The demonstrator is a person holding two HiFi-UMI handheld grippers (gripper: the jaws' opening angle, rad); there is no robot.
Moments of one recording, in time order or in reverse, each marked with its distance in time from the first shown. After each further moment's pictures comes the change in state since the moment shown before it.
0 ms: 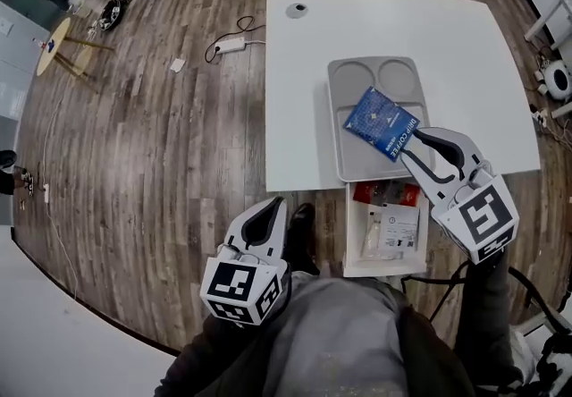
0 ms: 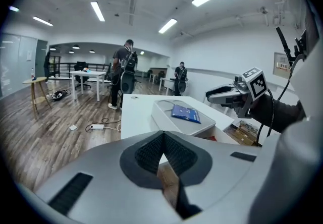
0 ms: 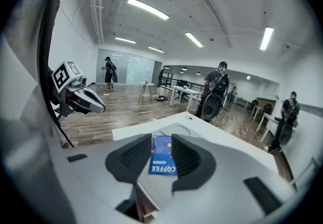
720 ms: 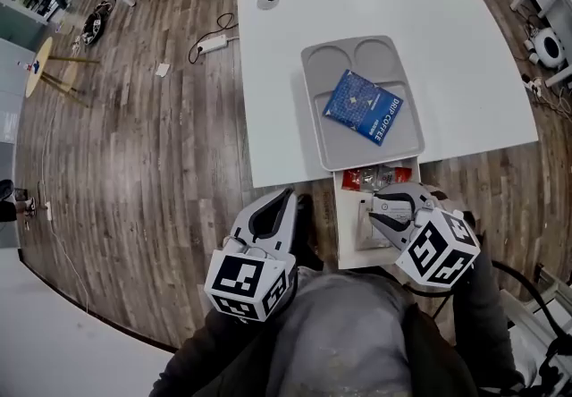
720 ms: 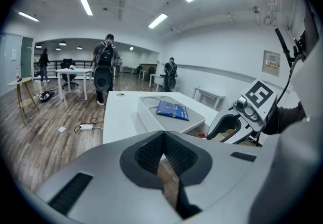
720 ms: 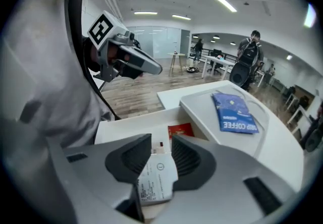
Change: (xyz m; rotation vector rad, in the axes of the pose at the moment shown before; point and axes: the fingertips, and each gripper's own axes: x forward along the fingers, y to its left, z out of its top) left arm 0.022 -0.049 -0.001 0.054 0.049 -0.121; right arm -0.015 0.125 -0.101 -0.095 0.349 0.359
